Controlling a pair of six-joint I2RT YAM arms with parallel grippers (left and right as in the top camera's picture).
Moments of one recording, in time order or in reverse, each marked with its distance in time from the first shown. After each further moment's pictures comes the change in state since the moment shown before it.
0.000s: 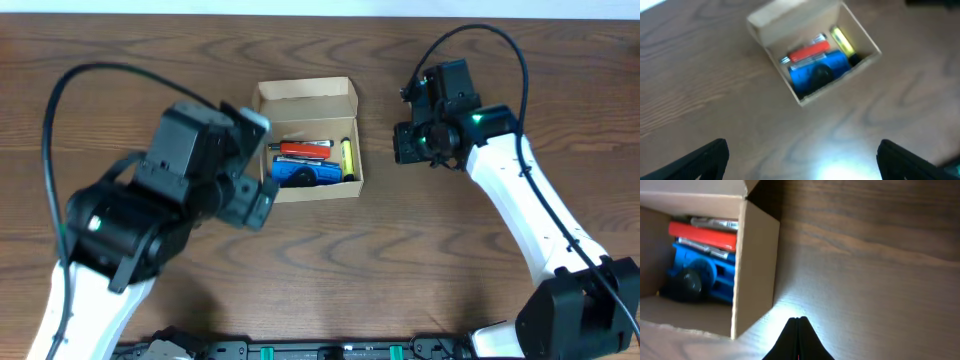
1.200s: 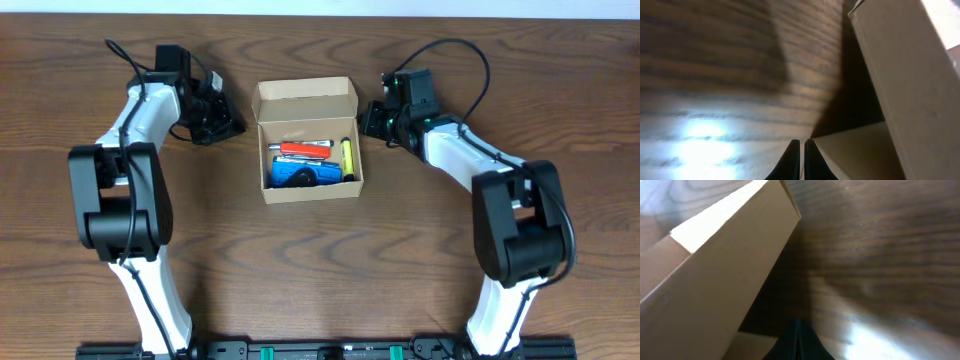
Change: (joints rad) left arm 0.500 0.944 0.000 0.533 0.612 -0.357; right arm 0.000 0.404 -0.059 0.726 -0.188 0.391
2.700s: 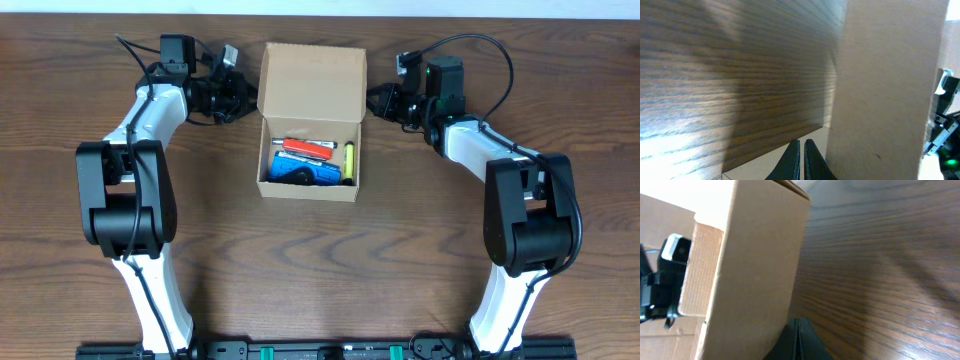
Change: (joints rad) left arm -0.024 0.019 0.000 0.300 0.336 -0.070; right arm -0.117 0.041 -0.001 0.277 -0.372 0.038
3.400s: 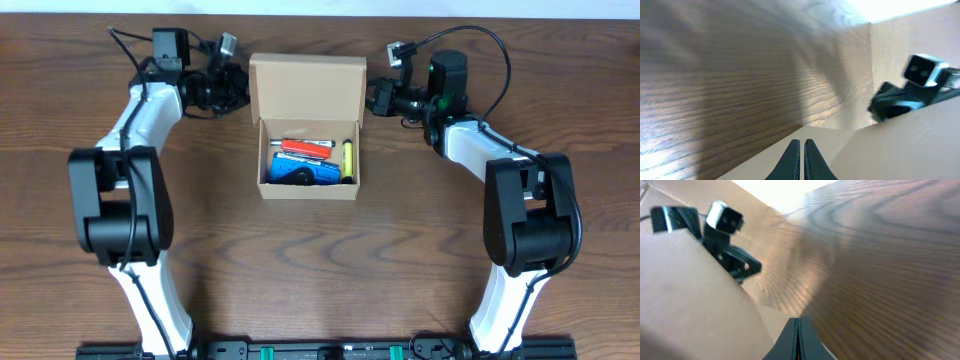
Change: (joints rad) left arm 0.011 -0.065 0.000 0.037 0.074 0.057; right arm 0.000 0.001 -0.002 0.172 -0.227 -0.052
